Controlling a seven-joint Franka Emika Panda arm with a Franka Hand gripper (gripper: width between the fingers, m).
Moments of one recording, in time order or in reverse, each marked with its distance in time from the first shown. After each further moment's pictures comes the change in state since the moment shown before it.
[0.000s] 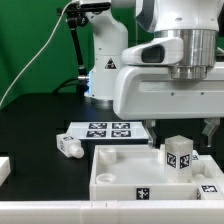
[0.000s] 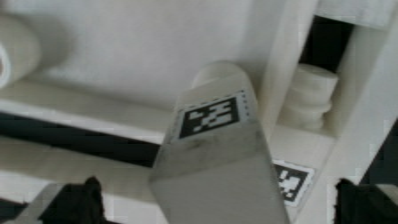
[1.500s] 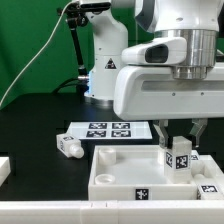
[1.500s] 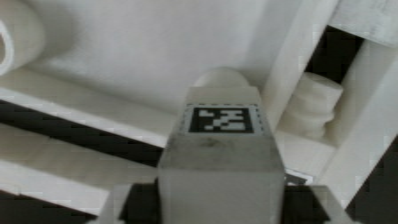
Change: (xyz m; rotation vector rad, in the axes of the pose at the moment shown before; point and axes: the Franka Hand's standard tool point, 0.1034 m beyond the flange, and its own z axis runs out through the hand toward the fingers) arm -0.001 -0.001 0.001 0.001 -0.001 0.205
